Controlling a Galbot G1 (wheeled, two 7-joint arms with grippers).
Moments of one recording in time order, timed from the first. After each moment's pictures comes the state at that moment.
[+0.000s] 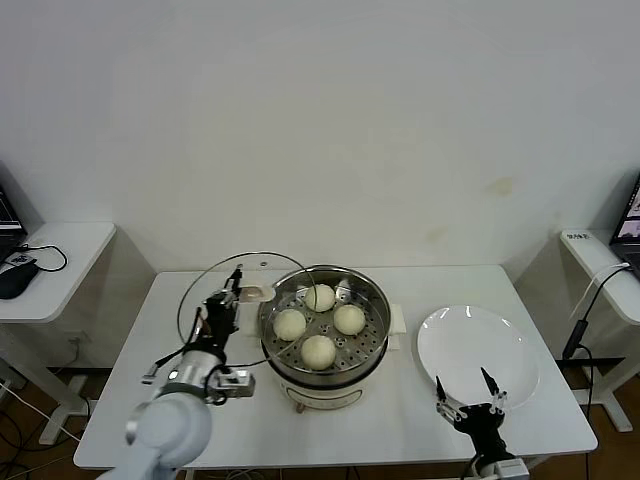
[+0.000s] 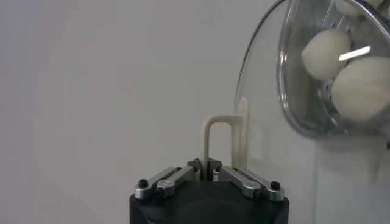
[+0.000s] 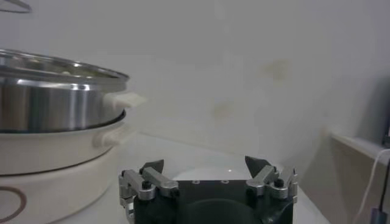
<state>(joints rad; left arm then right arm) 1.15 -1.09 -0.22 -2.09 1.16 0.38 0.21 -1.65 1.56 0.75 1.97 -0.11 0.11 -0.20</state>
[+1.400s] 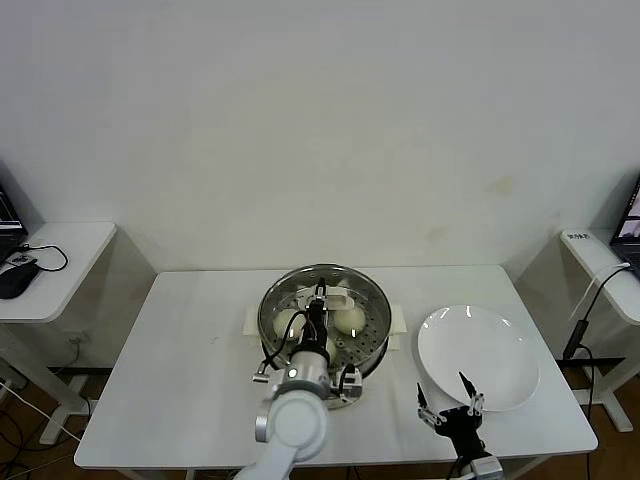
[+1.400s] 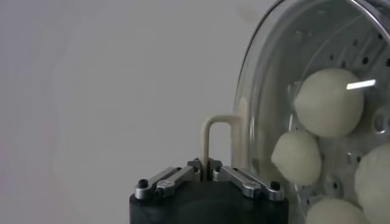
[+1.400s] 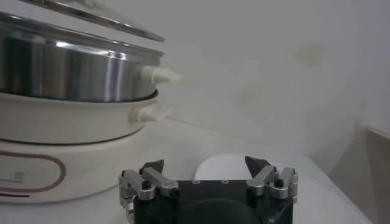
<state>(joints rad) 1.07 -1.53 0.01 -1.90 1.68 0.41 0.37 -1.62 1.56 0.69 1.91 -0.18 0.11 -0.20</state>
